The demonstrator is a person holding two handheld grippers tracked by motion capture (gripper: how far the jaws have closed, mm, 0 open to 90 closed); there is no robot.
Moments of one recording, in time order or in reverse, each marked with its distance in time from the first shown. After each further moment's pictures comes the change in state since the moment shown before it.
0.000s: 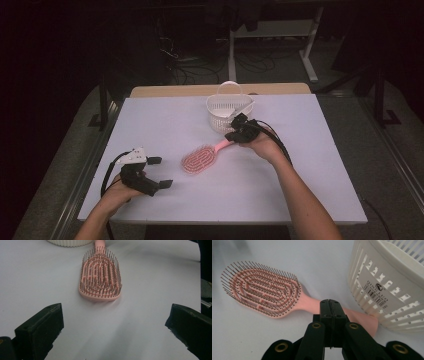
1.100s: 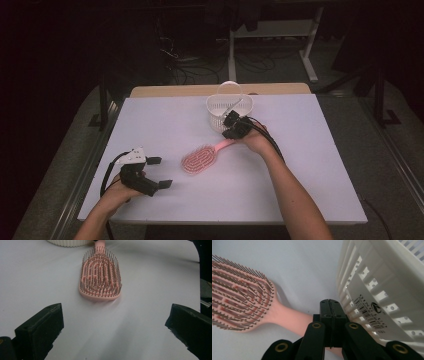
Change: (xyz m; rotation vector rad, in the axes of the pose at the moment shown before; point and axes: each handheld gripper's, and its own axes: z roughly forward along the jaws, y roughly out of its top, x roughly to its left) left arm 0.001 -0.001 -0.001 -0.003 -0.004 0.002; right arm -0.015 0.012 0.035 0.081 -0.047 -0.046
